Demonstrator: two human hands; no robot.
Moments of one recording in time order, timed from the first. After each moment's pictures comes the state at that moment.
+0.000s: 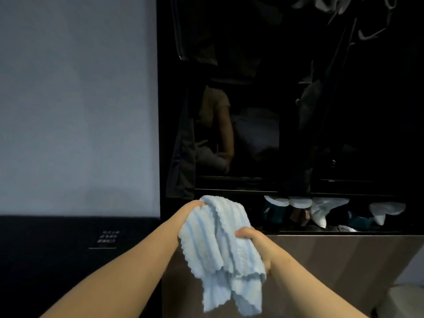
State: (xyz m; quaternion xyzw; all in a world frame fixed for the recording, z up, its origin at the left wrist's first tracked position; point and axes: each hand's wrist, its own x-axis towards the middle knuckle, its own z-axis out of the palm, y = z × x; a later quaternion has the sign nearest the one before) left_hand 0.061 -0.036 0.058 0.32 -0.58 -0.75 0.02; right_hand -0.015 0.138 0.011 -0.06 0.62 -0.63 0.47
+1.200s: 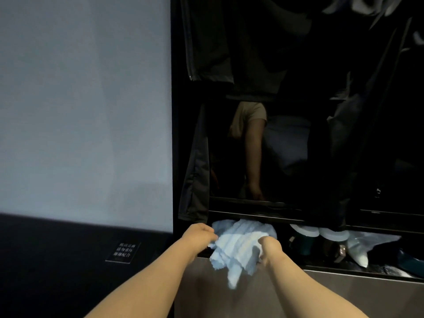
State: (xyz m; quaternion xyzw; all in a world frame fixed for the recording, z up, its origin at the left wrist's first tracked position) left_hand 0.039 -0.049 0.046 0.36 -0.71 -0.60 0.09; right_hand -0.087 0.079 0.012 0.07 0.70 -0.67 0.26
